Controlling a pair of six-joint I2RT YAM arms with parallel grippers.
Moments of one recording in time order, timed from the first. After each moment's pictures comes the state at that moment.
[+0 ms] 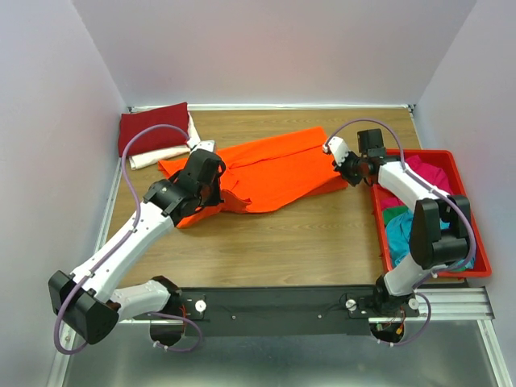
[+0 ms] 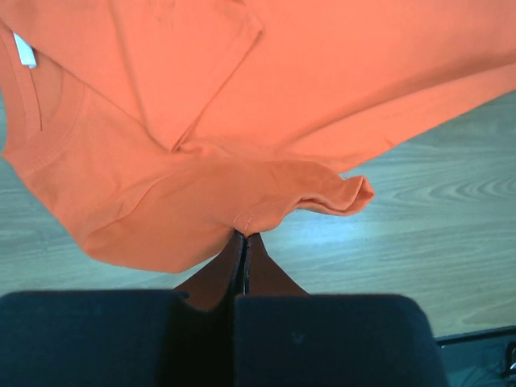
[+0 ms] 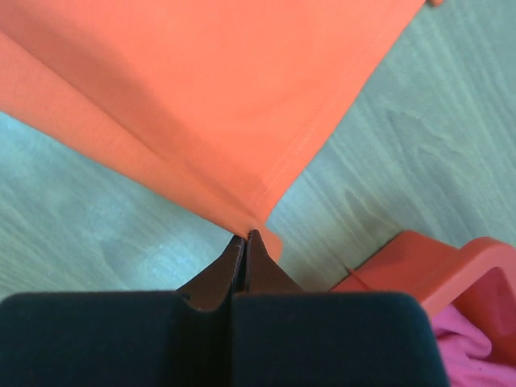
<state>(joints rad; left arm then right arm) -0.61 1.13 1.10 -0.81 -0.24 -0.55 0.14 1.63 1.08 -0.41 -0.27 -0.80</state>
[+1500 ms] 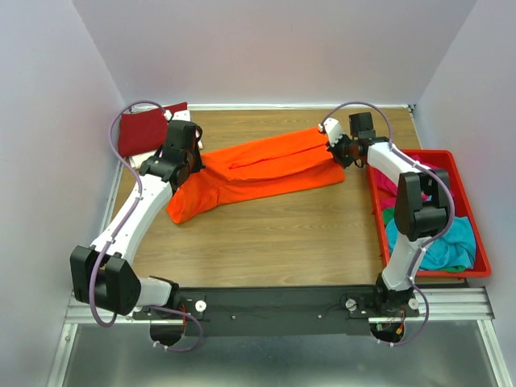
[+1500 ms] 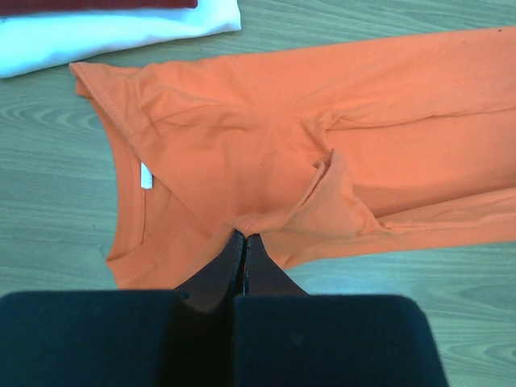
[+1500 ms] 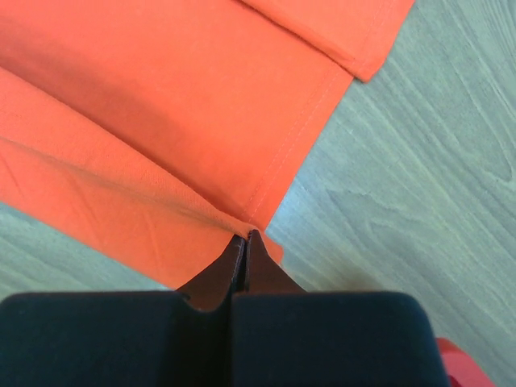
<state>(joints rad) -0.29 1.32 1.19 -0.56 -0.25 -0.37 0.14 1.90 1.36 -0.36 -0.26 -0.67</state>
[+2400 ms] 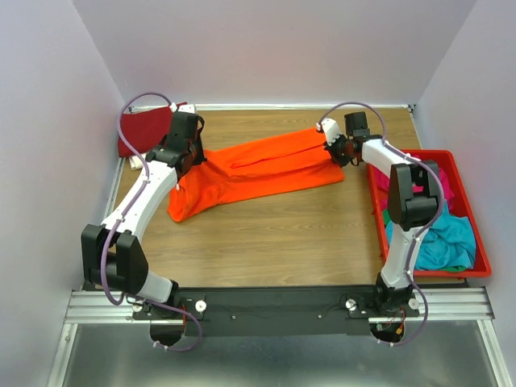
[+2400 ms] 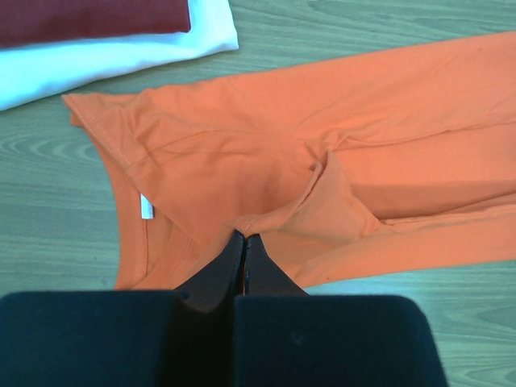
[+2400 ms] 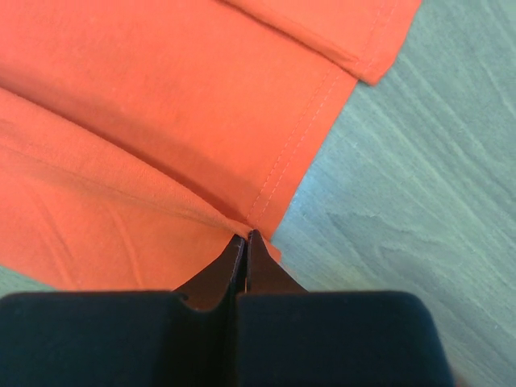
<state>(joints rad) -0.25 1.46 1.27 -0.52 -0.21 -0.31 0.14 2.02 1.44 -0.36 -0.24 -0.63</state>
